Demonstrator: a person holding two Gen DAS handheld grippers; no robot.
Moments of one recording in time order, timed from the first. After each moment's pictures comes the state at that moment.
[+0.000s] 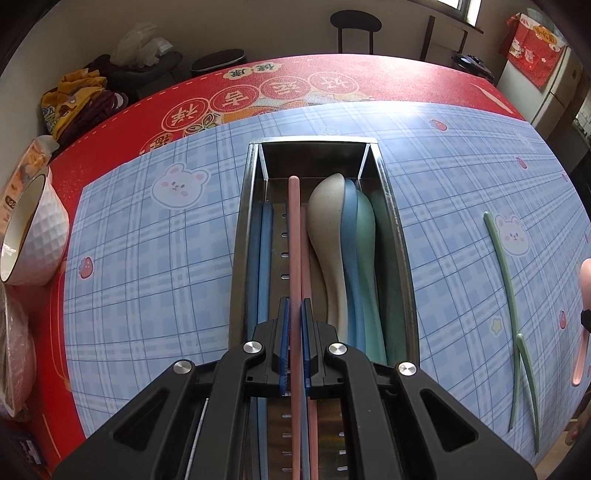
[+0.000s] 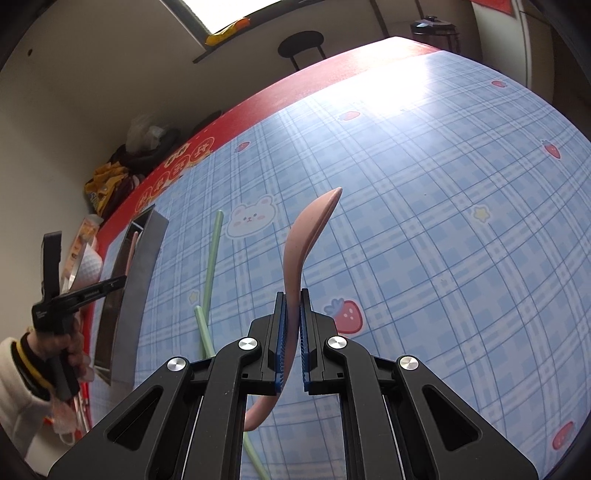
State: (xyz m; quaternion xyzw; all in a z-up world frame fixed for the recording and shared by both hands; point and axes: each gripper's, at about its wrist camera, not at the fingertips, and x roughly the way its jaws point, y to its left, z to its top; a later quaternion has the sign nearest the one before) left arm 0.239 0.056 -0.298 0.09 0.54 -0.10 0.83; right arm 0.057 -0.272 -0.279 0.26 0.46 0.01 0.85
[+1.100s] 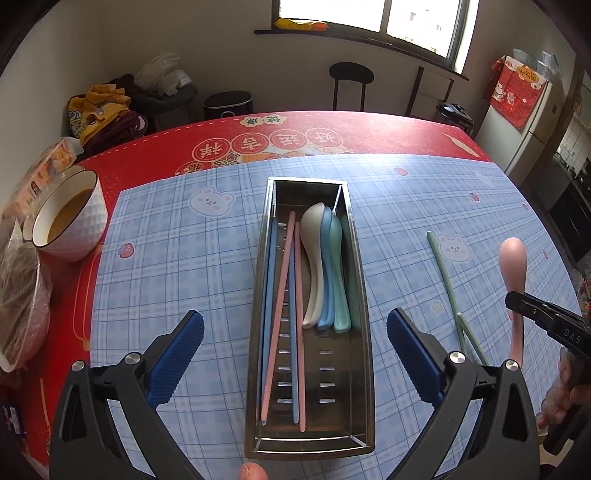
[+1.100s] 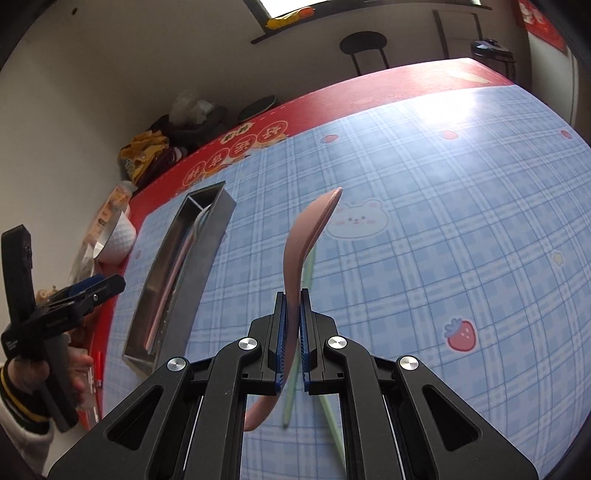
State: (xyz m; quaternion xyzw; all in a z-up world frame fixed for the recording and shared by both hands) left arm 0.157 0.091 -0.233 0.03 0.46 -0.11 0.88; right arm 0.102 -0.171 -0.247 0.19 0.47 0.10 0.86
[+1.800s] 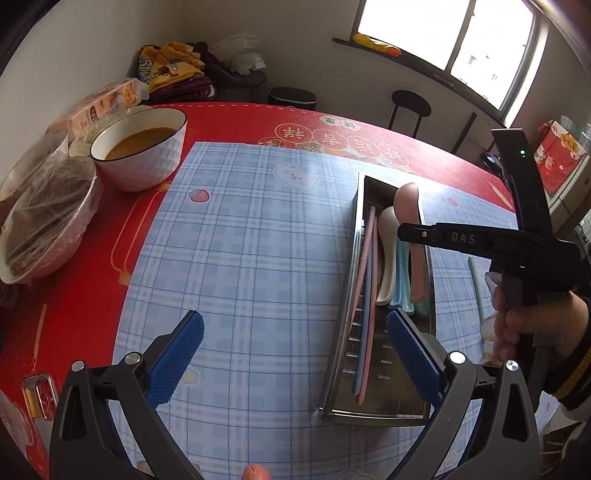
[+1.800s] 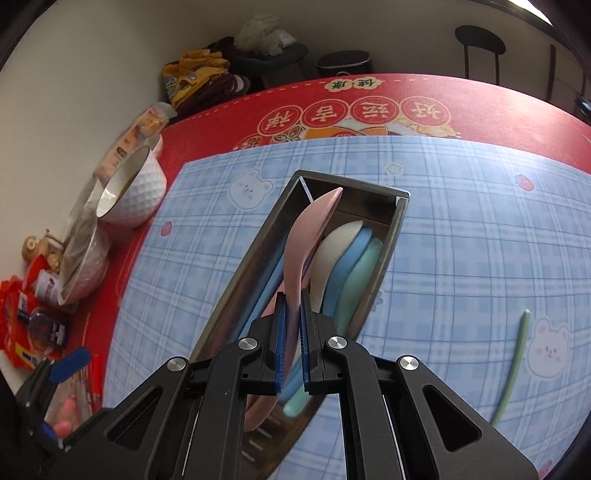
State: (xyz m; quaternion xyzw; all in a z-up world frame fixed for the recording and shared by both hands) left arm 0.128 0.176 -0.244 -0.07 0.46 -0.03 0.88; right arm 0.252 -0.003 -0.269 0.09 0.54 0.18 0.82
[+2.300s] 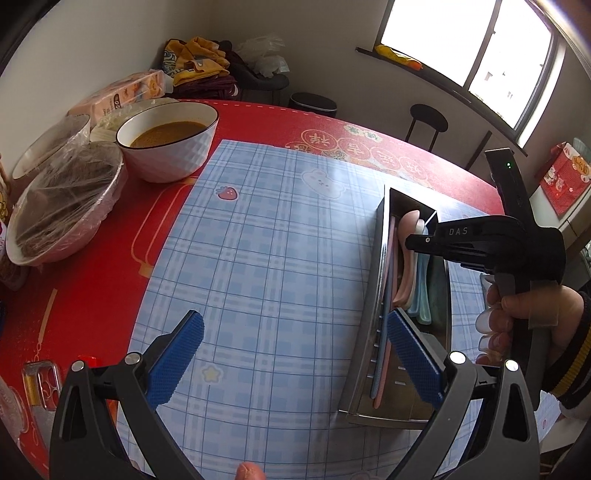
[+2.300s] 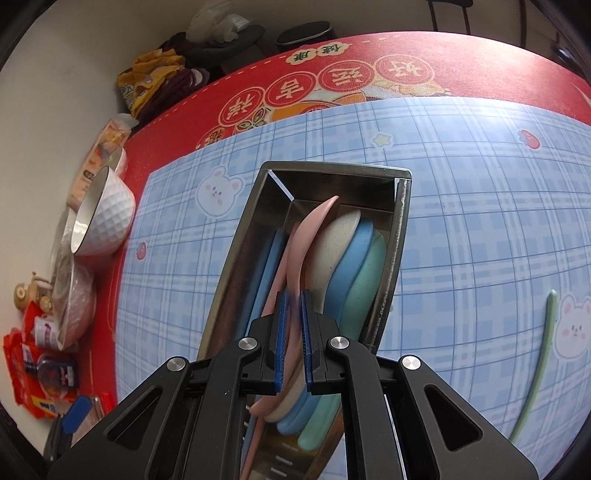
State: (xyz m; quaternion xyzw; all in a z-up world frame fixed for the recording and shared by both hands) left arm 0.124 0.193 -0.245 -0.09 0.45 -0.01 0.89; right arm 0.272 -0.004 -0.285 0.15 0.58 0.14 0.79
